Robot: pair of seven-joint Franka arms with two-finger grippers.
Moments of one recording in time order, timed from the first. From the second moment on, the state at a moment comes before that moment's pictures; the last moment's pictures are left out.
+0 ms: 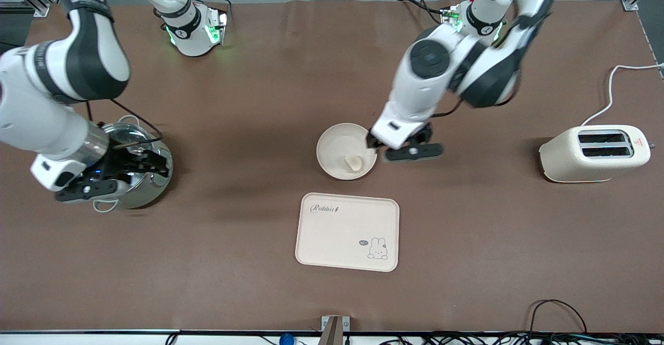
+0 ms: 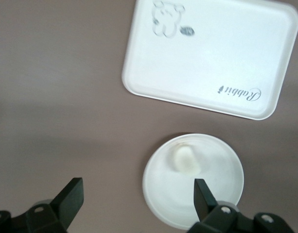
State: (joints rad) left arm -0.30 0.42 -0.41 -1.68 0.21 2.11 -0.90; right arm 0.05 0.23 0.02 -1.64 0.09 1.92 -0.09
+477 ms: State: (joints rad) left arm -0.37 0.75 -0.40 -1.56 0.23 2.34 -1.11; right arm -0.09 0.19 0.02 -1.57 0.00 1.77 -0.17
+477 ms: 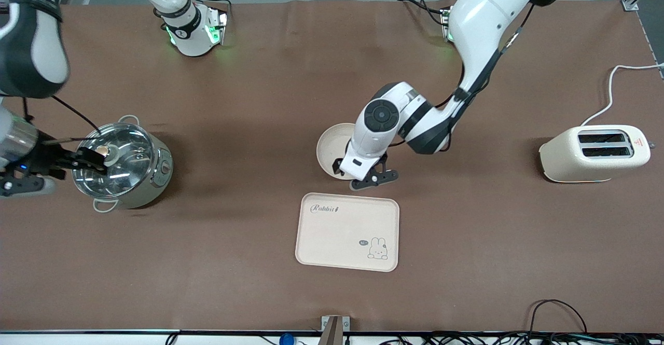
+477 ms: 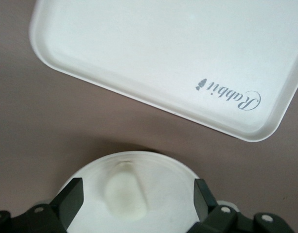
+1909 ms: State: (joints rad) left arm -0.43 0.77 -0.35 -1.61 0.38 2.36 -1.24; right arm -0.10 0.08 0.03 -1.47 -0.04 1.55 -0.17
